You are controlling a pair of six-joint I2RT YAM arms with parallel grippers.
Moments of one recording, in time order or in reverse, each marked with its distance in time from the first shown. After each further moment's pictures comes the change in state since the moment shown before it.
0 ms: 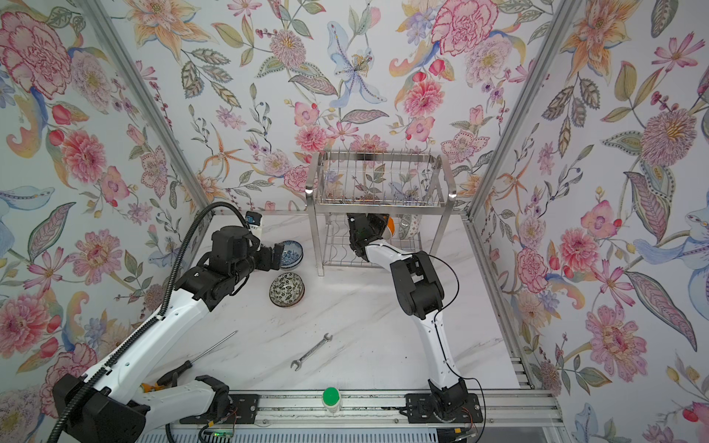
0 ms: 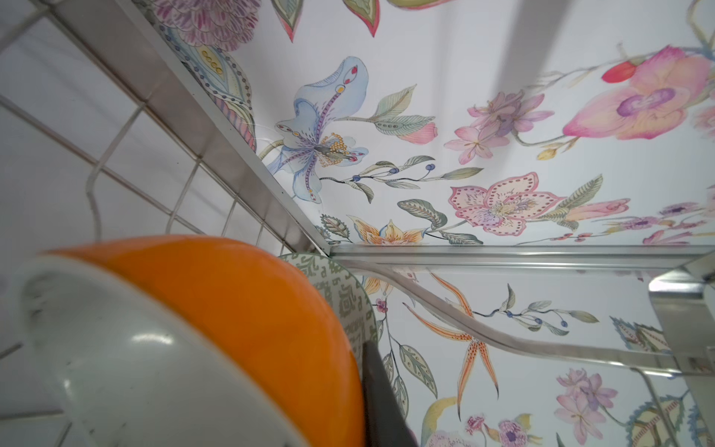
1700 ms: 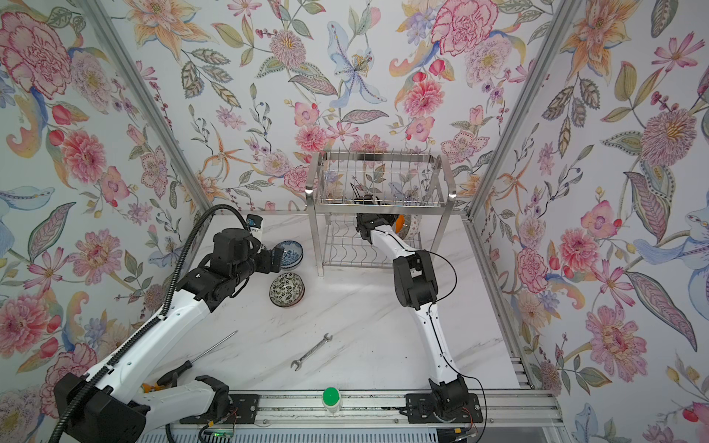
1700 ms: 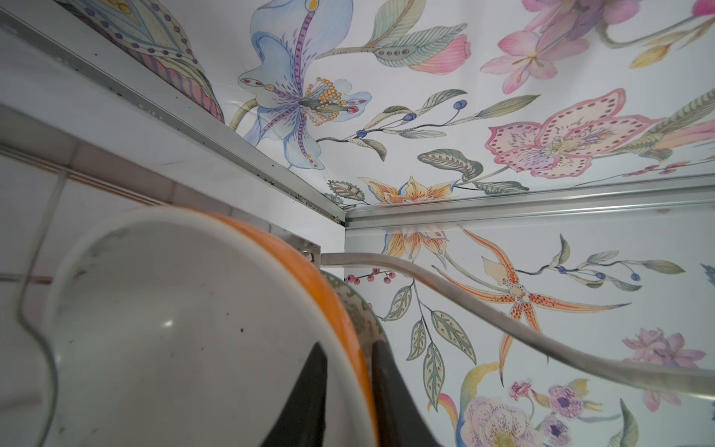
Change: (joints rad) left arm 0.006 0.000 -0.026 0.000 0.002 0.000; right arm -0.071 0.196 0.414 -0.457 0.039 0.320
